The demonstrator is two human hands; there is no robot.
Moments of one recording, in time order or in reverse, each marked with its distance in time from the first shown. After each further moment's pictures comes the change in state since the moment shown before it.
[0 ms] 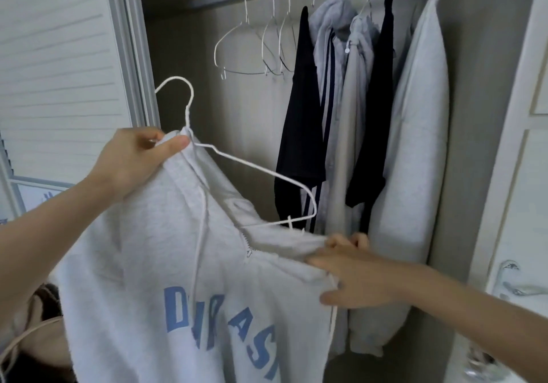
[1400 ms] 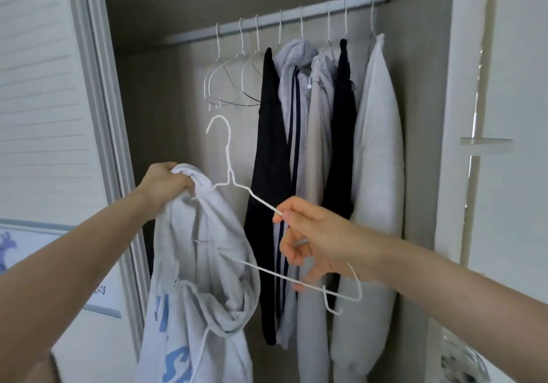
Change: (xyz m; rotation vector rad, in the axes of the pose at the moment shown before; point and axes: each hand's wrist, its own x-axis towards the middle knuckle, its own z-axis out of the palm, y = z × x) left_hand 0.057 0.012 0.087 -0.278 -0.103 -0.293; right_hand -0.011 -0.017 -0.079 1.391 0.171 0.082
